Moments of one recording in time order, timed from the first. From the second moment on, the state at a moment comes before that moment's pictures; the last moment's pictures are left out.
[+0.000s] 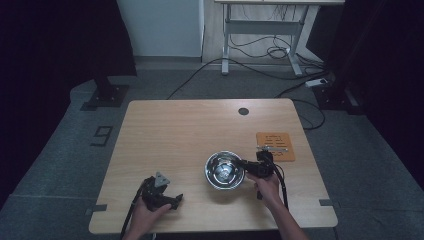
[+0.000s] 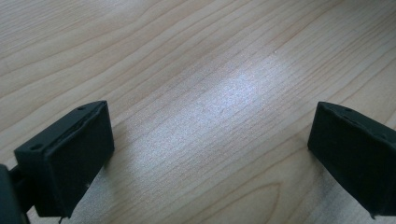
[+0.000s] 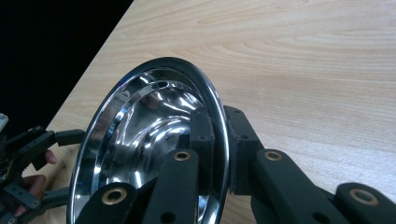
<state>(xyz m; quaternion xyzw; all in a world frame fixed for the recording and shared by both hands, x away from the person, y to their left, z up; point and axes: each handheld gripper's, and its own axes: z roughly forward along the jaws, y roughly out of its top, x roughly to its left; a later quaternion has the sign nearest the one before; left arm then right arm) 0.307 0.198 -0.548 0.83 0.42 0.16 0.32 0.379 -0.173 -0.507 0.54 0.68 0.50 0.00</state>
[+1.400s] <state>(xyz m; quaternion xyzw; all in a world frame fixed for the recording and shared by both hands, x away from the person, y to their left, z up) 0.307 0.198 -0.548 0.83 0.42 0.16 0.32 0.379 -0.217 -0.488 0.57 0.63 0.53 0.04</state>
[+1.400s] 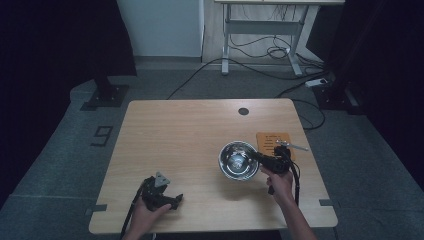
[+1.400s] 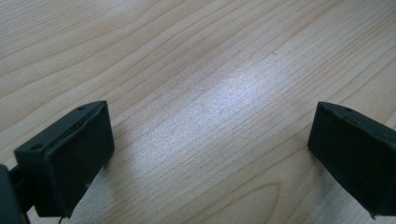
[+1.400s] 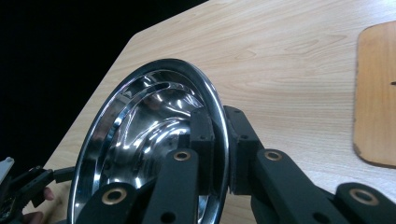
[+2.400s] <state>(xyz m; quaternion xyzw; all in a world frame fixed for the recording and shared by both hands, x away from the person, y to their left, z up) 0.308 0.198 -0.548 0.84 0.42 0.16 0.32 0.385 -0.247 -0.489 0.60 0.59 0.54 0.06</state>
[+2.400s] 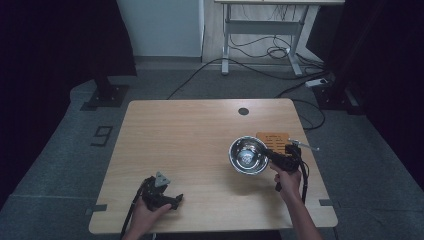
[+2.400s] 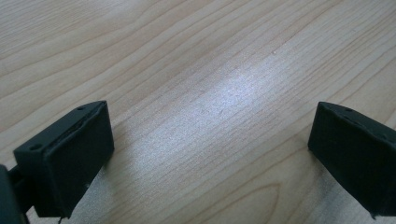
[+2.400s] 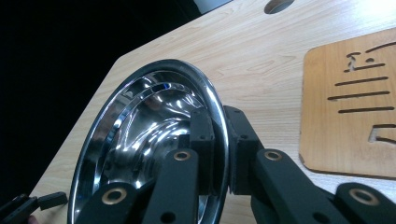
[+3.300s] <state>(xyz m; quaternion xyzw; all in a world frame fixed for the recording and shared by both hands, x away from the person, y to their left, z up) 0.308 0.198 -0.548 0.84 0.42 0.15 0.32 0.390 -0.272 -0.492 0.62 0.56 0.54 0.07</state>
